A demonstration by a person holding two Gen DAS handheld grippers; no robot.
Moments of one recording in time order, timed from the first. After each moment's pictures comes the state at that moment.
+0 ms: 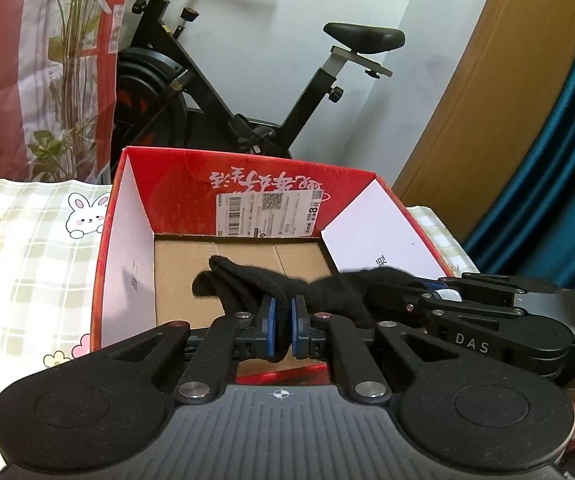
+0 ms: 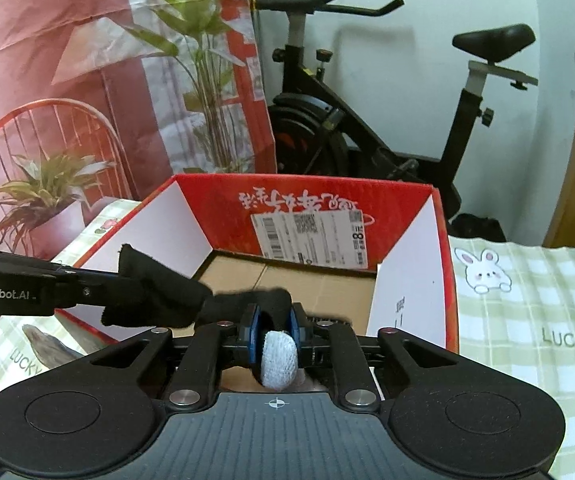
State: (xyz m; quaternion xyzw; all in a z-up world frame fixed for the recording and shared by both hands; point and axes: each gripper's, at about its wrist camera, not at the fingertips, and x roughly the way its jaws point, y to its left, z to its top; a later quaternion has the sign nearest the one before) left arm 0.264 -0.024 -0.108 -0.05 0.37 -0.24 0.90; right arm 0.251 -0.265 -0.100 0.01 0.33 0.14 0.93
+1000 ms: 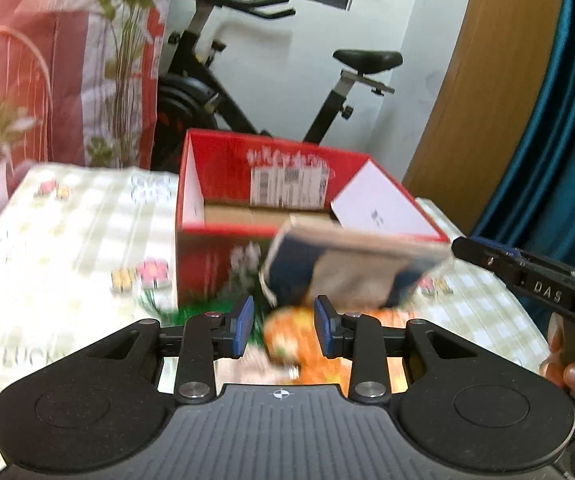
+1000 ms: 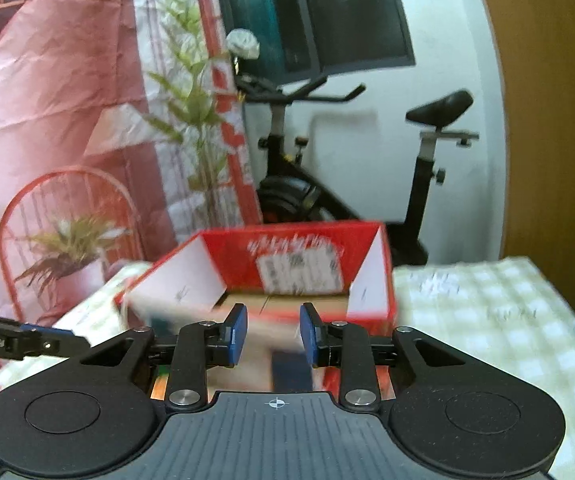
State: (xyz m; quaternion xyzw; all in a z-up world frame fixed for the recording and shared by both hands) left arm 0.129 0.014 -0.105 -0.04 0.33 -0.19 0.92; right arm 0.091 -0.284 -0.090 0.05 0.20 0.12 0.97
